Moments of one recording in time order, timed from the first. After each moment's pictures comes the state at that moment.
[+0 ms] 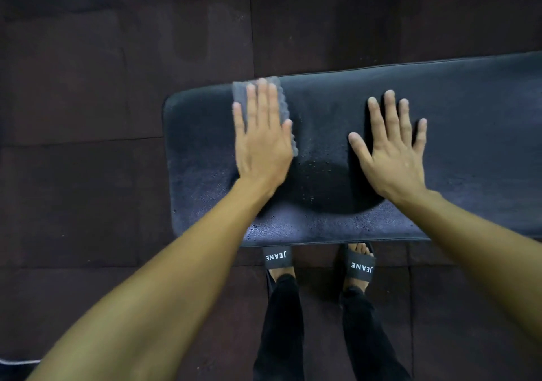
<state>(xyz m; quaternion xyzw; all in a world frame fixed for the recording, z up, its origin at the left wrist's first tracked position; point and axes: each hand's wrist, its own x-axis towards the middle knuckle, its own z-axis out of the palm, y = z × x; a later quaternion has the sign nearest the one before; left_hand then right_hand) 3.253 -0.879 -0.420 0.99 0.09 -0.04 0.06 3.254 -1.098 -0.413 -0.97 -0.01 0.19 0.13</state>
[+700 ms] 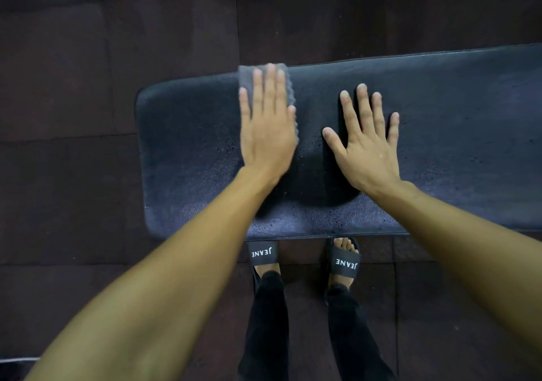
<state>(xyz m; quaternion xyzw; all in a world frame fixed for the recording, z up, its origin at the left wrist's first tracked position) 3.268 -0.931 -0.421 0.99 0.07 -0.05 0.09 3.259 -1.105 -0.413 -0.97 -0.02 0.20 0.15</state>
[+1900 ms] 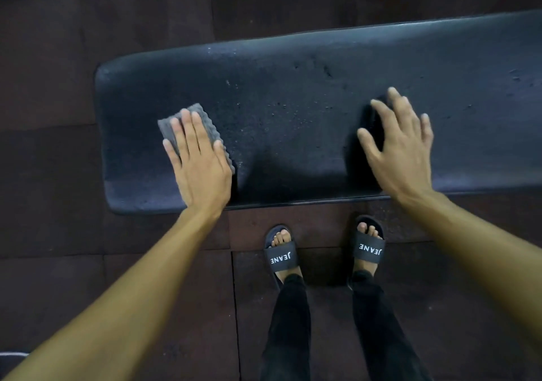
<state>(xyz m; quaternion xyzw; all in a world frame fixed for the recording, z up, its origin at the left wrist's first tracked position) 3.156 -0.925 -0.416 0.97 0.21 -0.07 0.06 3.203 -1.231 -0.395 -0.98 0.01 0.10 0.18</state>
